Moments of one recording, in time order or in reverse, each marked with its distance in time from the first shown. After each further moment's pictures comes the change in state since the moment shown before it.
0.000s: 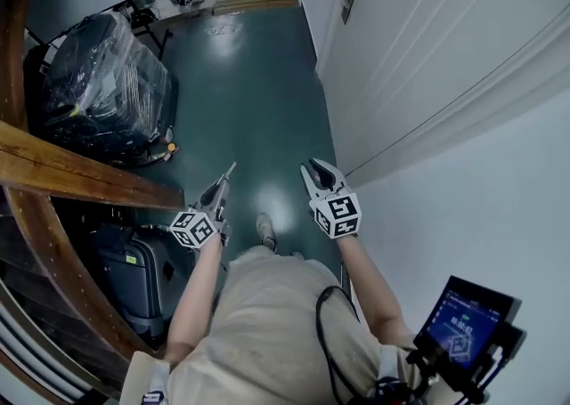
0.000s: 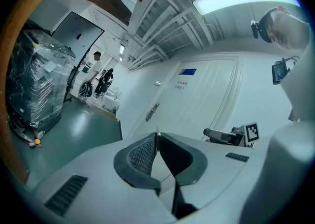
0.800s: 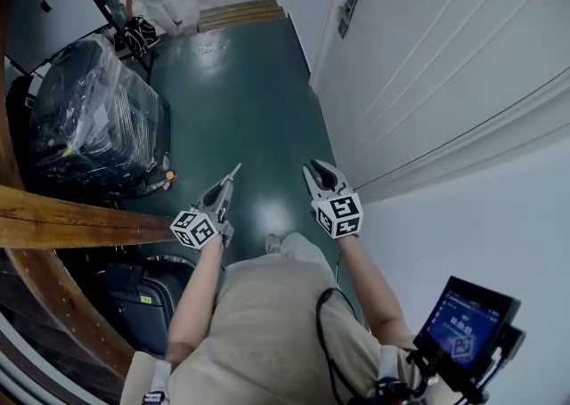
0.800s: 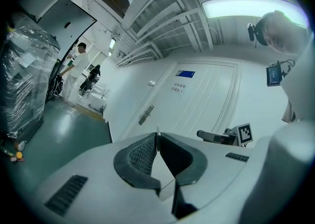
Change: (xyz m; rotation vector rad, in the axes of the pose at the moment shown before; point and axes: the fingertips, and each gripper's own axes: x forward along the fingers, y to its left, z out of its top) left arm 0.082 0.079 0.069 0.014 0.022 -0.166; right arm 0.112 -0.026 0.026 0.007 -0.002 -0.105
